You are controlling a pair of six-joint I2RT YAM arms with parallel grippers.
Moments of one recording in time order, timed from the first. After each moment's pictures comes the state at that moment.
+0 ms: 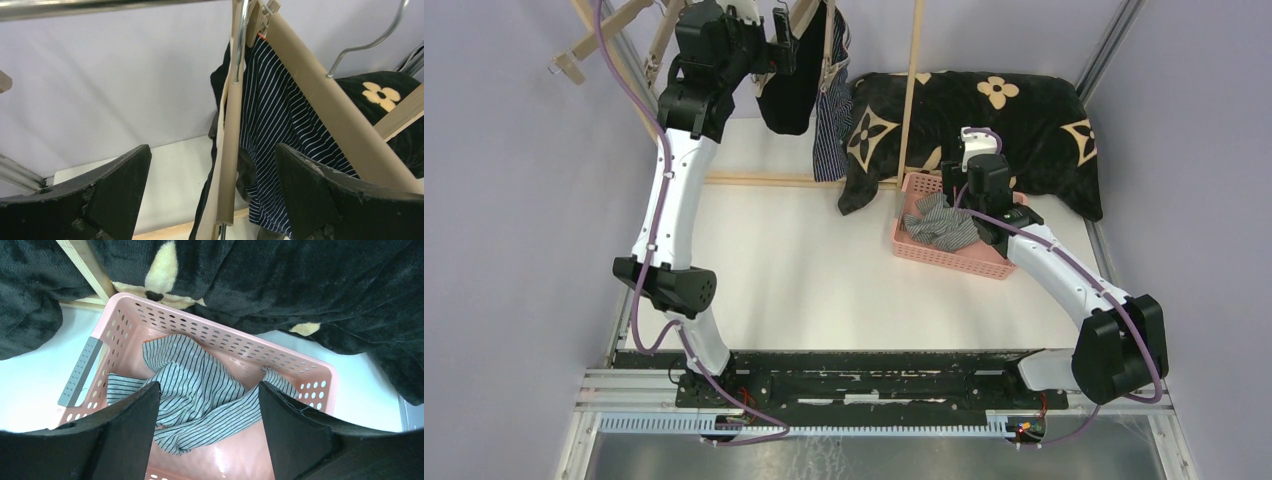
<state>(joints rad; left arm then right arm) -0.27 1.82 2.35 -0.58 0.02 -0.01 0.35 1.34 0.98 -0.12 0.34 0.04</state>
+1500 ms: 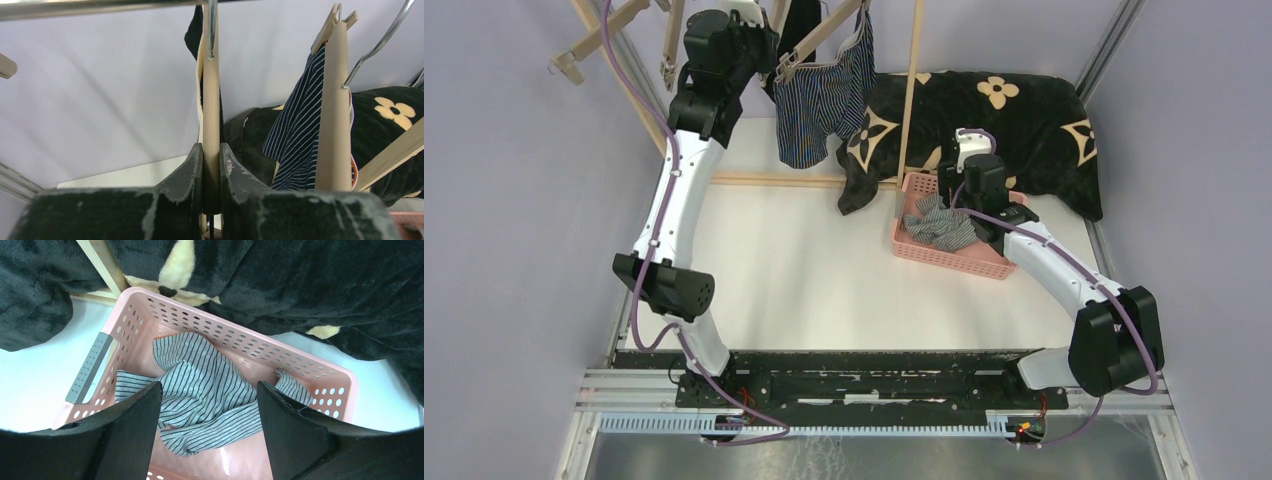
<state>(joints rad) -0.27 1.81 2.22 -0.41 -0.01 0.00 0.35 1.38 0.98 -0.10 0.29 0.03</state>
